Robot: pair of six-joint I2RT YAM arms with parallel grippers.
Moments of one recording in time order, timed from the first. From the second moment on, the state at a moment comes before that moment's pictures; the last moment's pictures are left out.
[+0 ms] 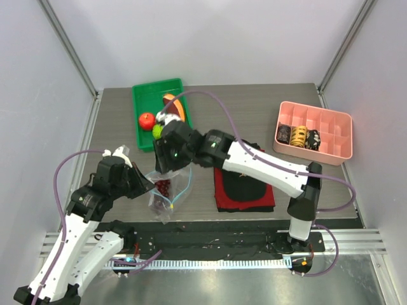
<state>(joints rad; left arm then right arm) -0.38 0.63 0.84 -0.98 0.11 -0.76 1.12 1.82 1.95 -0.83 0.10 0.61</state>
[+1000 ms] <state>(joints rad) -0.38 0.60 0.80 -0.93 0.14 -0.79 1.17 2.12 1.64 -0.41 0.04 0.87</state>
